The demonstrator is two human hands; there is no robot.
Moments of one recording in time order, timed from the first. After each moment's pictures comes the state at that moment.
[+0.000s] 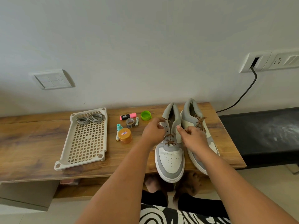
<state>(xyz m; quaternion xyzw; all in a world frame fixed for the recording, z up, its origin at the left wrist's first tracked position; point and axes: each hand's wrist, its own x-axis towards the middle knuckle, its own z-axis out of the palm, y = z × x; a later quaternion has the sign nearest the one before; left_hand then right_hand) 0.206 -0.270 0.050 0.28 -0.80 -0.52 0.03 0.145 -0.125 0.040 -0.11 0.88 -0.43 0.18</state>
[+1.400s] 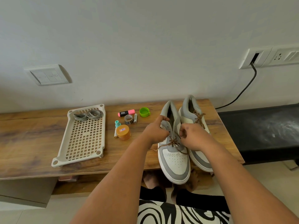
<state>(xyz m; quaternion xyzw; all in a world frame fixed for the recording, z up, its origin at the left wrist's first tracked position) 0.211 -0.265 0.054 0.24 -0.82 -0.52 -0.07 0.140 -0.112 0.062 -0.32 0.91 -0.20 0.17</state>
